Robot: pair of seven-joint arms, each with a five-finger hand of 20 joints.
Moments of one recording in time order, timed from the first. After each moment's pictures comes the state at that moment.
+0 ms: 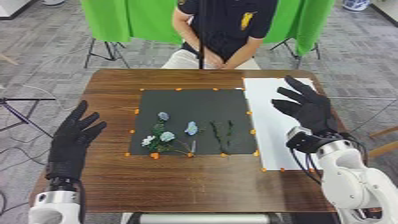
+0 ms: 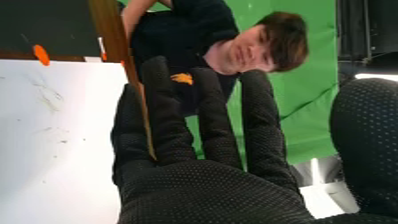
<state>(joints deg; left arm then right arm) 131.0 -55.0 -93.2 -123.9 42.6 19.5 23.9 -107.4 -58.4 90.8 -114.2 -48.9 7.6 1.5</state>
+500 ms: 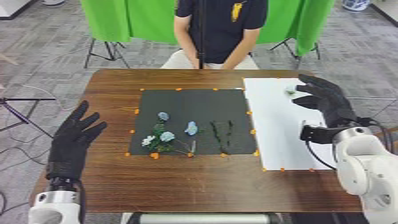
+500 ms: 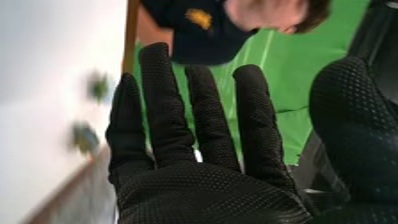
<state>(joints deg) 131.1 -55.0 -93.2 -124.0 42.7 19.4 23.7 -102.9 -50.0 91.4 -111.5 -67.5 14.0 10.3</state>
